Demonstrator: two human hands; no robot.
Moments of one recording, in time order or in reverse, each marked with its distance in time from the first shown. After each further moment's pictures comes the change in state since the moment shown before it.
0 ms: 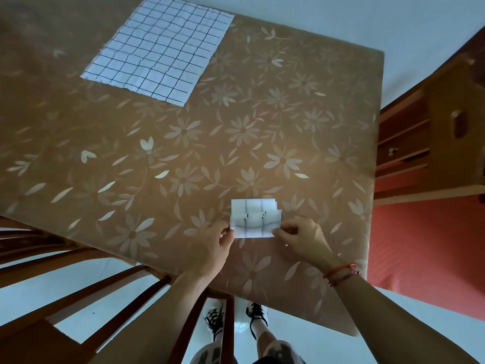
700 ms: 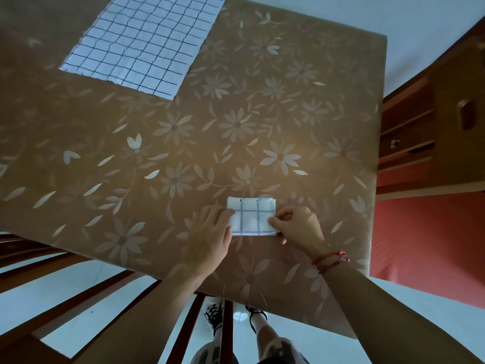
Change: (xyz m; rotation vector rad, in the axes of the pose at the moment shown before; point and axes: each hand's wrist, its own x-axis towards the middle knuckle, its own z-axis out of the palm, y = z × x) left_hand 0.026 -0.001 0.005 0.317 0.125 0.467; right_hand 0.025 -0.018 -0.001 0.072 0.004 0.233
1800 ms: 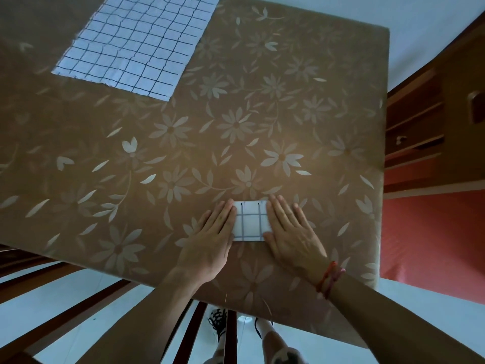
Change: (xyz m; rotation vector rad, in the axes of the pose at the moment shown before) left_hand -0.004 -0.018 0.015 0.195 -0.397 0.018; right_hand 0.004 0.041 0.036 -0.833 0.115 -0.629
